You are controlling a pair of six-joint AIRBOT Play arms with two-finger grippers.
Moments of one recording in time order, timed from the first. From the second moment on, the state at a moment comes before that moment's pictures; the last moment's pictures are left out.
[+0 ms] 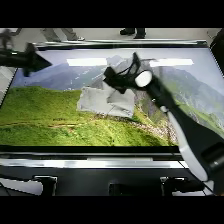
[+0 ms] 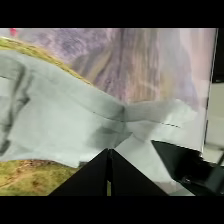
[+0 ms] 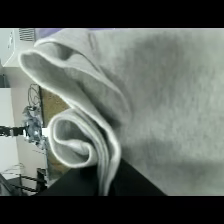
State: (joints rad) left arm 0.21 -1.65 2.02 0.76 -1.48 -1.79; right arm 0.47 -1.64 1.56 -0.78 0.64 1.96
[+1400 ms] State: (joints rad) left arm 0.34 -1.60 2.02 0.78 -1.61 -1.74; right arm 0.48 -1.78 1.60 -0.48 0.45 1.90
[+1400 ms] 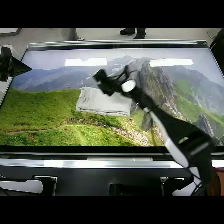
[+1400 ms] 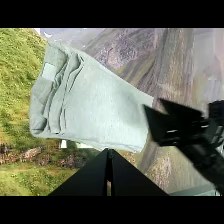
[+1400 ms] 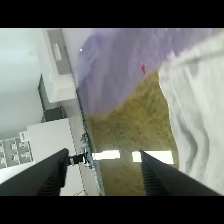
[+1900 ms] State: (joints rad) left arm 0.34 -1.60 2.02 0.78 -1.61 -1.71; right arm -0.07 -1.76 1.59 -0.58 1.17 1.57
